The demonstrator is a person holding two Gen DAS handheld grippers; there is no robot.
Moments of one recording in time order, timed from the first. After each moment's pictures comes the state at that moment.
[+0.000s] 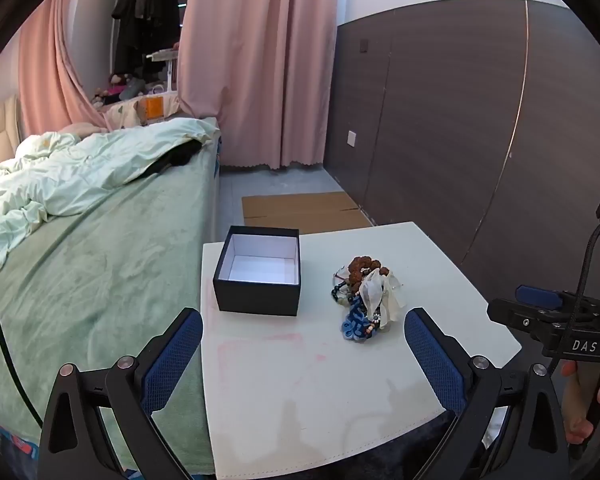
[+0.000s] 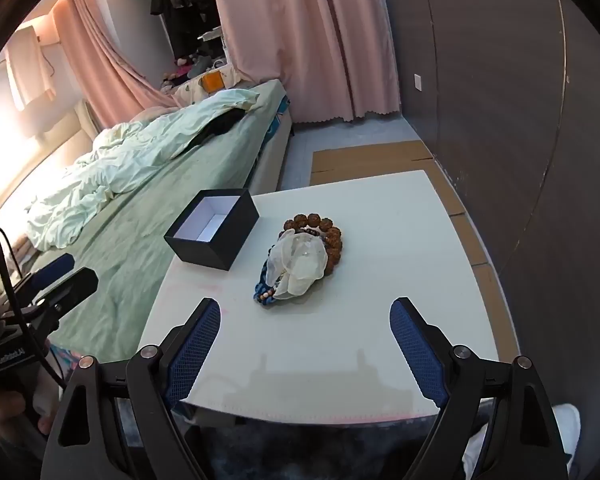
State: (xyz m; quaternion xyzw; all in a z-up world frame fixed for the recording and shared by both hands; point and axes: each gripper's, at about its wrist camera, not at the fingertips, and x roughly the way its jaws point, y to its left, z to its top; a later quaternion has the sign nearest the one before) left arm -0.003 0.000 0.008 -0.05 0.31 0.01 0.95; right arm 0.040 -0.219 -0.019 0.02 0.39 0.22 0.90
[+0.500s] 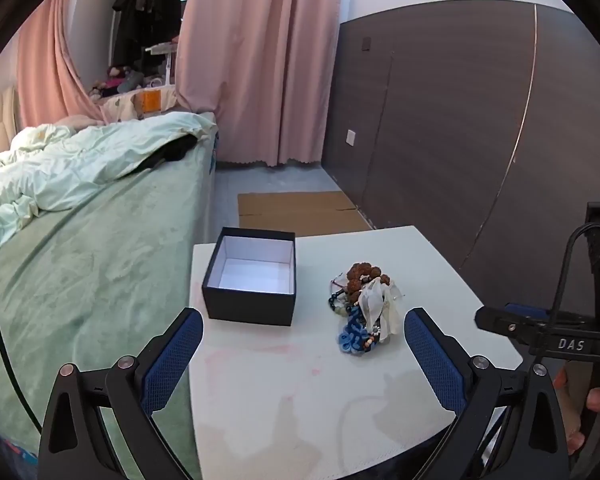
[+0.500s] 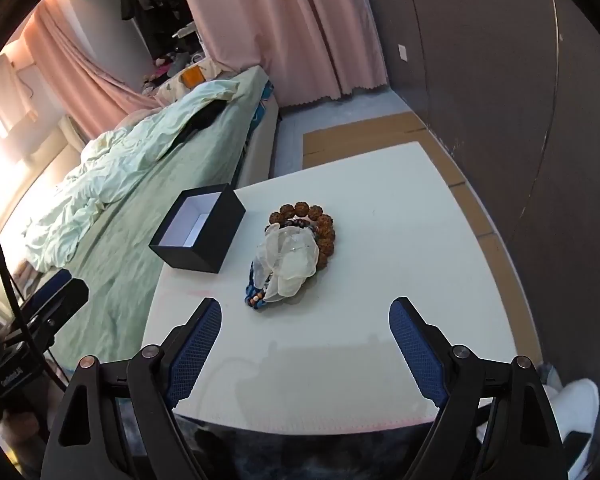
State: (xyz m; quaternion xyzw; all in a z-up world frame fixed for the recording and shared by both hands) left arm 0.022 -0.004 0.004 -0.06 0.31 0.00 0.95; right arm 0.074 -0.226 -0.033 0.07 0.43 0.21 0.87
